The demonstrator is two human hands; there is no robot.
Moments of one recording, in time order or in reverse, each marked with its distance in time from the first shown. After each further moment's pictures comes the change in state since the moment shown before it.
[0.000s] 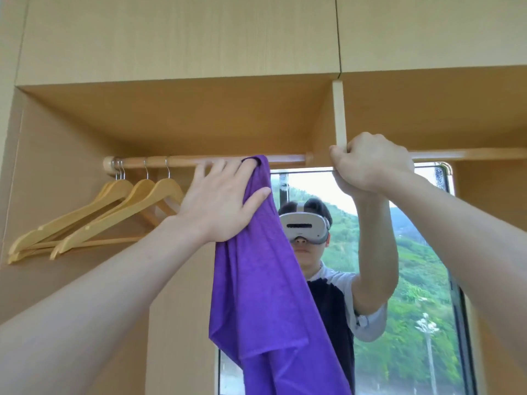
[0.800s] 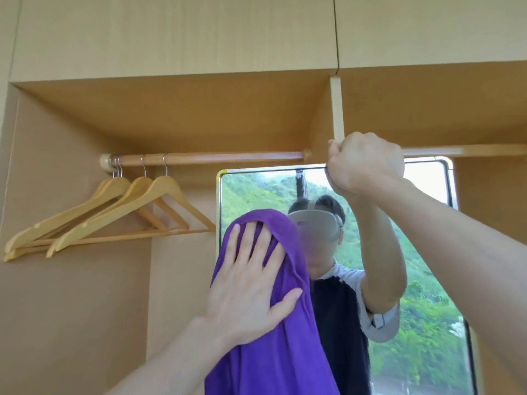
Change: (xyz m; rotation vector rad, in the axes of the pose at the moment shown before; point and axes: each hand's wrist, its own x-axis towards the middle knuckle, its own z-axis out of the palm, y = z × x) left_hand -0.098 0.069 0.055 0.007 -0.099 0.122; right_hand -0.011 -0.011 0.007 -0.087 0.132 -0.025
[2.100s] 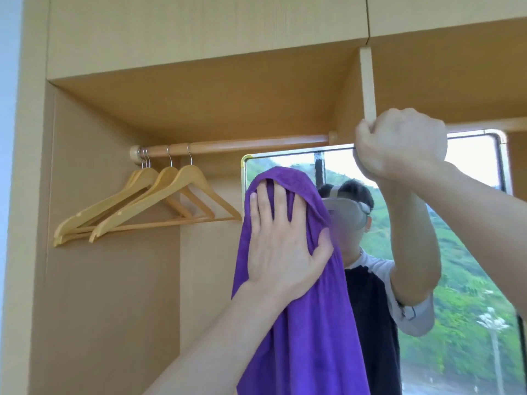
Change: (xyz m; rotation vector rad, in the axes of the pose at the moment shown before) left_hand 0.032 0.016 -0.010 -0.109 0.178 -0.305; right_hand -0.011 -0.002 0.001 0.042 0.112 -0.010
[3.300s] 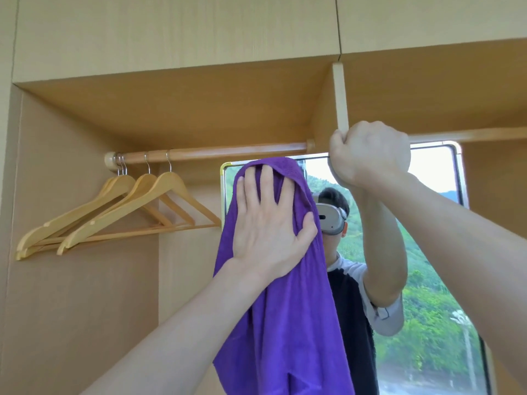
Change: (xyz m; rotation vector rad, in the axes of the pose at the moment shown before) left_hand 0.033 0.004 -0.011 -0.006 0.056 0.065; right_hand 0.002 0.000 0.005 0.002 0.049 -0.003
